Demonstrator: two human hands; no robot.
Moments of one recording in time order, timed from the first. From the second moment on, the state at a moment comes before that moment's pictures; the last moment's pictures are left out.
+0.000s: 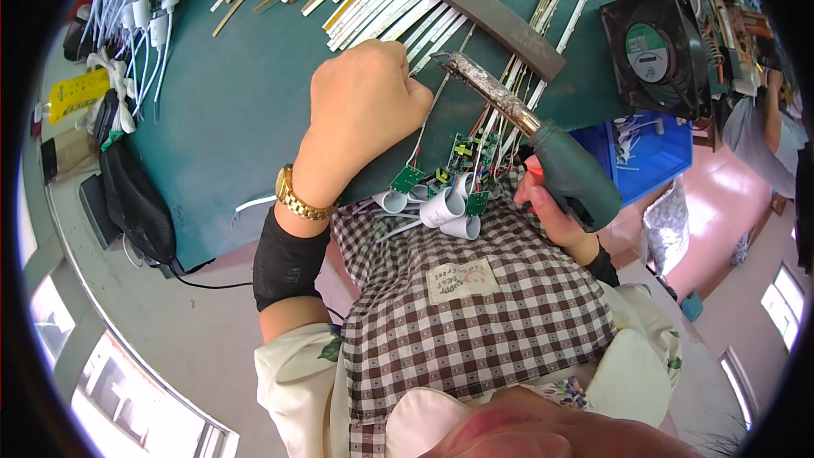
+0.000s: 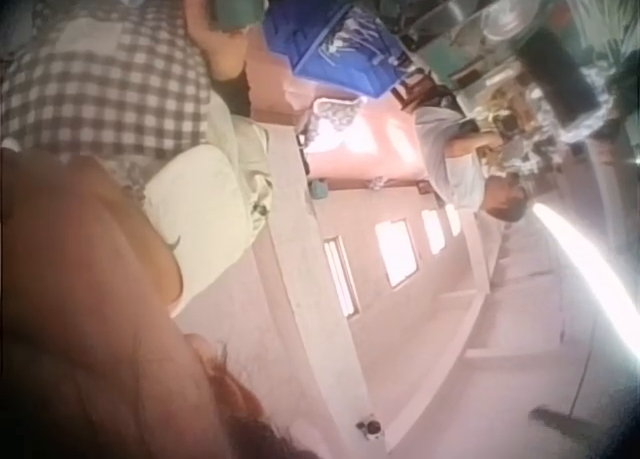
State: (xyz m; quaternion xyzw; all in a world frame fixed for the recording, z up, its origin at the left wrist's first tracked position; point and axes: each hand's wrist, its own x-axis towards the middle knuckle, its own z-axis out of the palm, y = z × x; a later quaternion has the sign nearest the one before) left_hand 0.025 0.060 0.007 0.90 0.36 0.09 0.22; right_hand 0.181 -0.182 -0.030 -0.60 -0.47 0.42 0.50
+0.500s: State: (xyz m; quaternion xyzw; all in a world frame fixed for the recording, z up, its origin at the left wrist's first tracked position) left_hand 0.026 0.061 0.004 0.90 0.37 0.10 0.22; right_hand 0.175 -0.188 -0.031 -0.59 -0.40 0.42 0.57
